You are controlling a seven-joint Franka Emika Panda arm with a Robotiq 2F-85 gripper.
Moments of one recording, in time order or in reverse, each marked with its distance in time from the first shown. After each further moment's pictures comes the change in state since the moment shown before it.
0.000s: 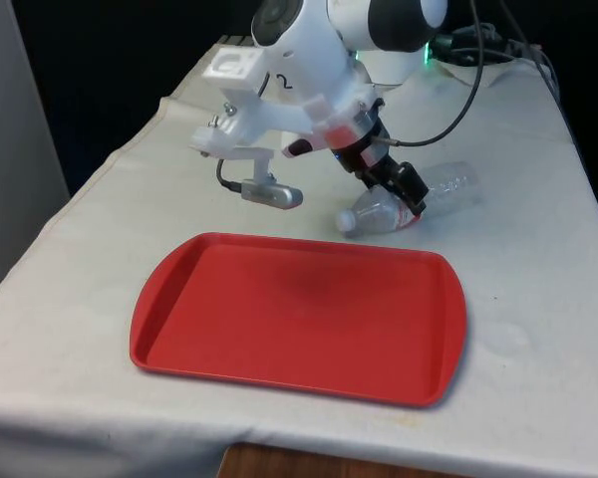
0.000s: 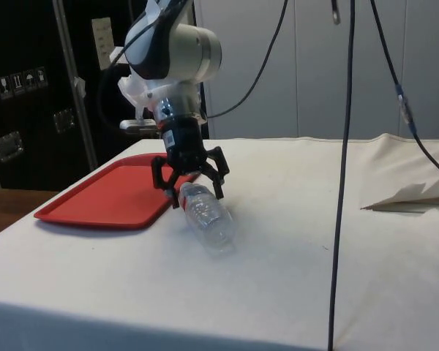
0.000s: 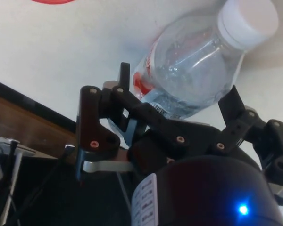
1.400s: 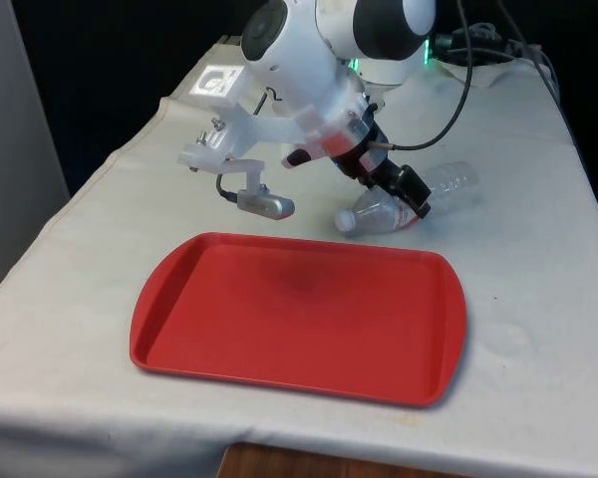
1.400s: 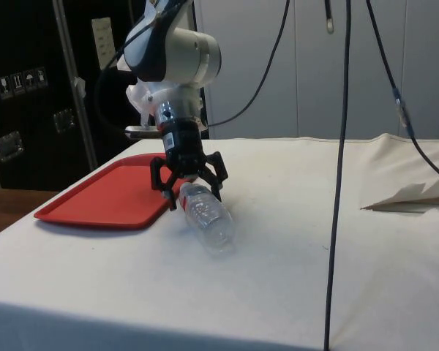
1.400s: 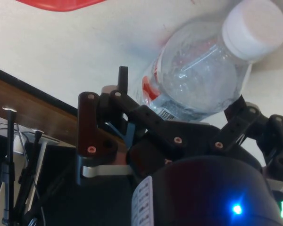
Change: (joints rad) arm -0.010 0.031 -0.005 0.025 0.072 -0.038 -0.065
